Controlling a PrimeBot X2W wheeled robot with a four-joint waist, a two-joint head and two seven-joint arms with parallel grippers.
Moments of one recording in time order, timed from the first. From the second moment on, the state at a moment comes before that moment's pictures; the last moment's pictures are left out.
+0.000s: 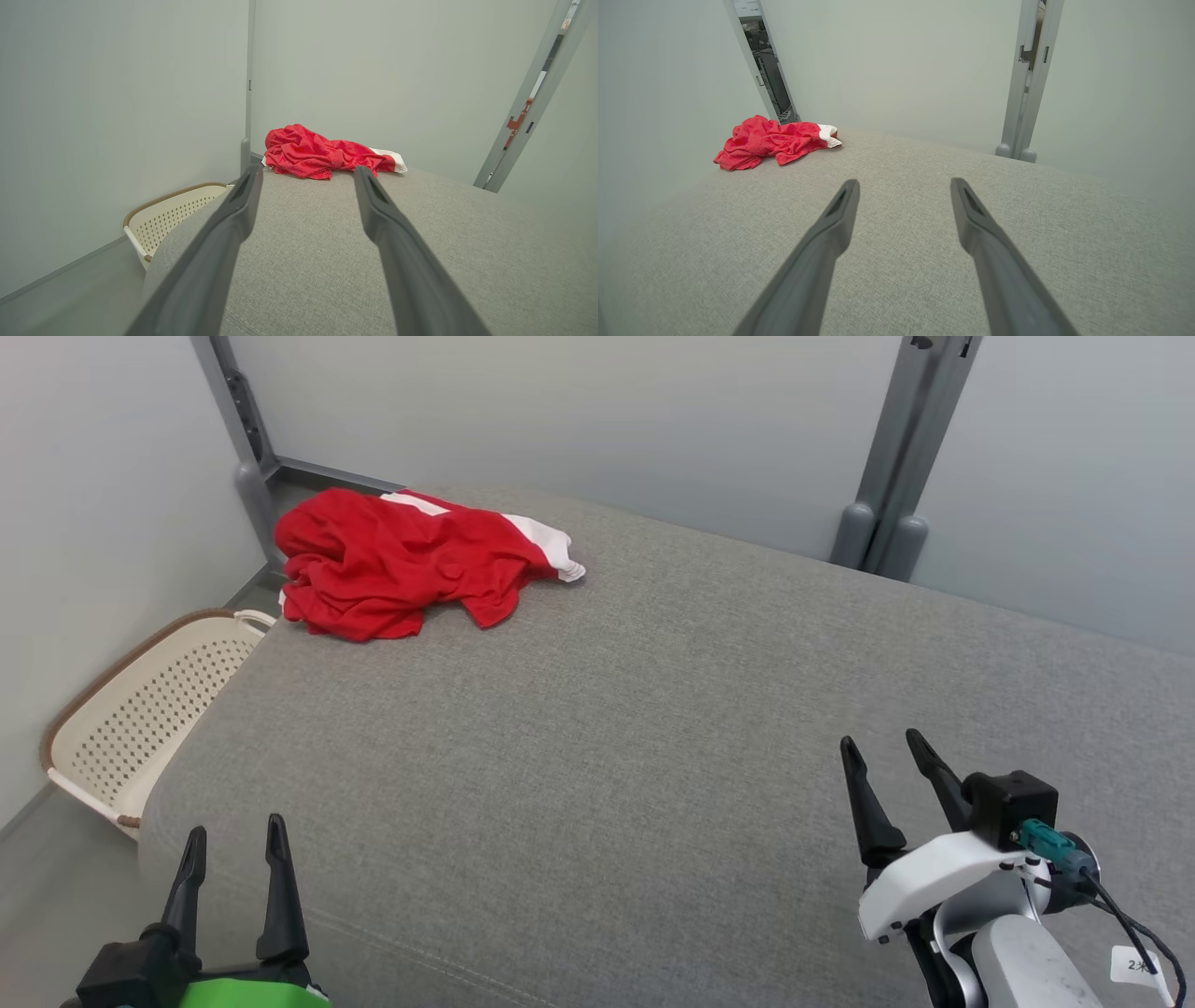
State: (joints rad) left arm 0.08 0.05 0.09 0.11 -0.23 -0.12 -0.26; right arm -0.14 -0.06 0.08 0.31 0.19 0.13 -0.15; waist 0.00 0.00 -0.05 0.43
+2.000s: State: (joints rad) left arm -0.87 0.42 0.30 0.78 -0.52 0.05 0.08; right arm -0.47 -0.20 0.34 -0.13 0.13 0.13 0.02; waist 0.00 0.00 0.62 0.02
